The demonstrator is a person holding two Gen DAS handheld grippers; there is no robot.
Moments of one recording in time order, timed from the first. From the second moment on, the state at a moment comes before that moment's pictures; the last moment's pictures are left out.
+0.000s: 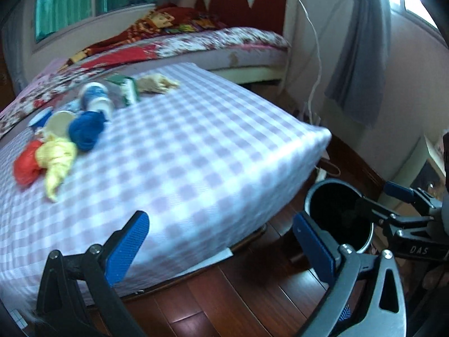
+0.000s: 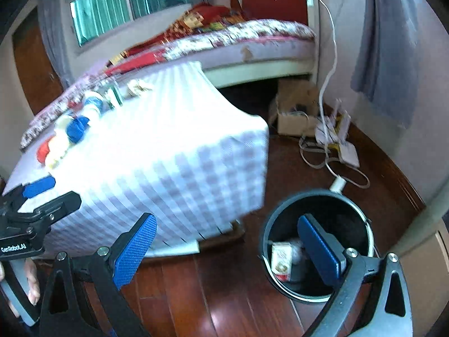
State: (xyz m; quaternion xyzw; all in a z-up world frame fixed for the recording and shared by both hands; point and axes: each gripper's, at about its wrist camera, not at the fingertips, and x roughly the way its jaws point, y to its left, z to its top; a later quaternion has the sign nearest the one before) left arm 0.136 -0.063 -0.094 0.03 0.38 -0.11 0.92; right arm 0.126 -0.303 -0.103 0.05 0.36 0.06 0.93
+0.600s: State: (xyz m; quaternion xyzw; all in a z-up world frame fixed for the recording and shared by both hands) left arm 0.148 0.103 -0.092 -0.03 0.36 0.06 0.93; right arm 0.174 -0.150 -0.069 -0.03 0.33 0.21 0.92
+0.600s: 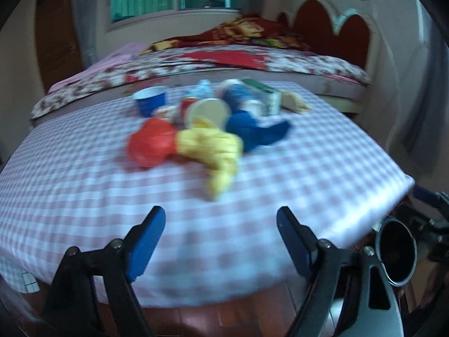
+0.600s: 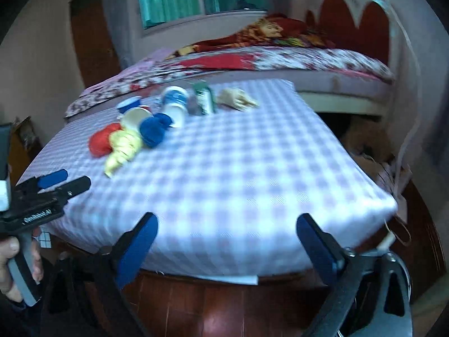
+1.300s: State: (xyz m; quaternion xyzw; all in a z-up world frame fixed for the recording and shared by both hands) left arm 0.219 0.198 -0.097 -0.09 0.36 0.10 0.92; right arm 0.298 0.012 -0.070 -0.05 0.37 0.31 0.87
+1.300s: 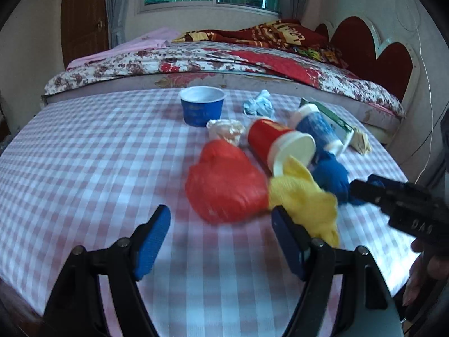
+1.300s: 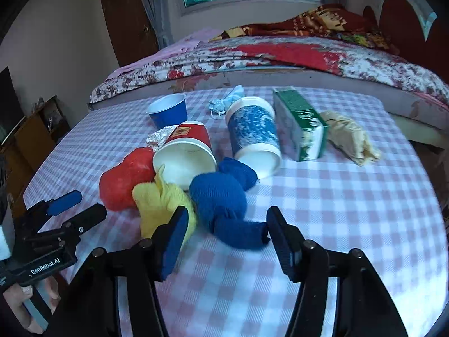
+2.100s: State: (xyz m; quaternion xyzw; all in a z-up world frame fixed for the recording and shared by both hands) left arm 0.240 0.209 -0.097 -0.07 0.36 0.06 0.93; right arm 0.311 0.012 -0.076 -0.04 0.38 0.32 0.86
